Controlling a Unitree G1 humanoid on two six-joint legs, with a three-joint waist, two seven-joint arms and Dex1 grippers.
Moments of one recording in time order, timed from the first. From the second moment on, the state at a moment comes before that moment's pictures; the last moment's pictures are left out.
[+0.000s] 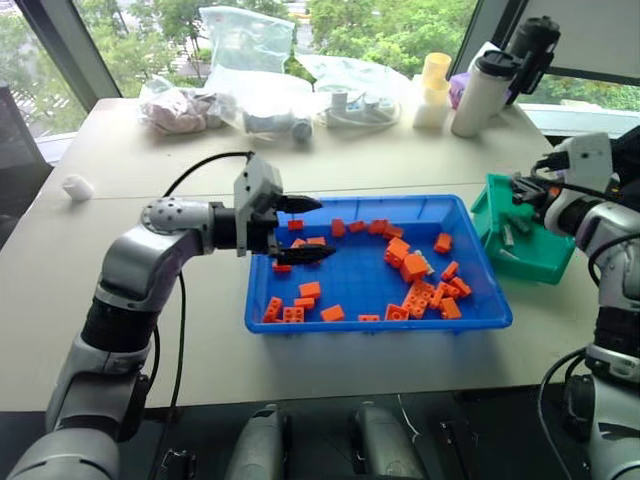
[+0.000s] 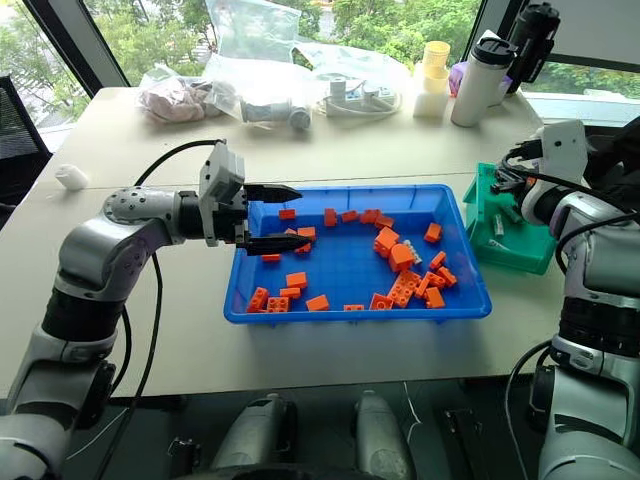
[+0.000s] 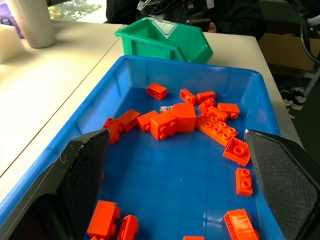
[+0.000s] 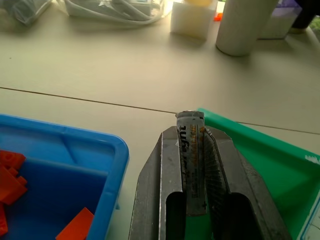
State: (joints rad) left arm -0.68 0.57 -0.13 -0.16 -0.49 0.64 -1.05; right arm -0.57 -0.68 -0.38 0.03 0.17 0.89 0.46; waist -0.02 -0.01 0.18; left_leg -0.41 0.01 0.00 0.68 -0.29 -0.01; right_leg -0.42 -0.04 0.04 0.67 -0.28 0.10
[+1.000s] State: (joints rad) left arm -0.65 0.67 -0.14 -0.23 -0.54 0.69 -1.12; right arm -0.53 -0.88 -0.28 -0.26 0.49 1.14 0.68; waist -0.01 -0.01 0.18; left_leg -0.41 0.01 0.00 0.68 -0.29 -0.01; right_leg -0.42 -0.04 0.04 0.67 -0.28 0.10
